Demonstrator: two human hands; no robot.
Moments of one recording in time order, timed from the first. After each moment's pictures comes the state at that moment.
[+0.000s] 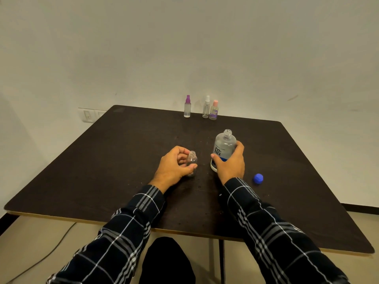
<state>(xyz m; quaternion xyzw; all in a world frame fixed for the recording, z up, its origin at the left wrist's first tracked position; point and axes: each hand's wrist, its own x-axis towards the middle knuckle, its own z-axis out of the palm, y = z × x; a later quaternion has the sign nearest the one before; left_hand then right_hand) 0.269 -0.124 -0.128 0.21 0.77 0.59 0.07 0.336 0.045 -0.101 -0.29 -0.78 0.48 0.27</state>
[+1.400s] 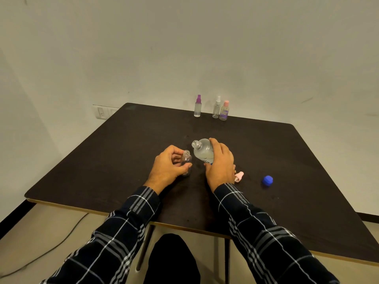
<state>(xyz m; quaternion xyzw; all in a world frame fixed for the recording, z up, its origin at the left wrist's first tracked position) 0.273 -0.162 -0.130 0.17 0.79 0.59 0.00 0.330 -0.001 -0.108 -0.17 -0.92 0.27 0.22</state>
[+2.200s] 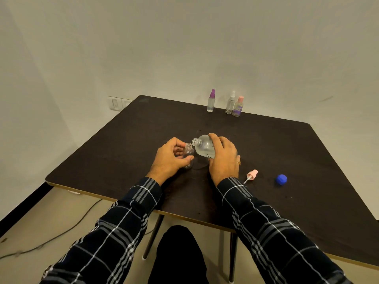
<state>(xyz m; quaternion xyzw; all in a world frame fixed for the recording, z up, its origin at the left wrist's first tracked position) 0.272 -0.190 -0.126 0.16 0.80 0.58 -0.01 0.325 -0.022 -0.102 -0.12 -0.95 0.22 0.18</state>
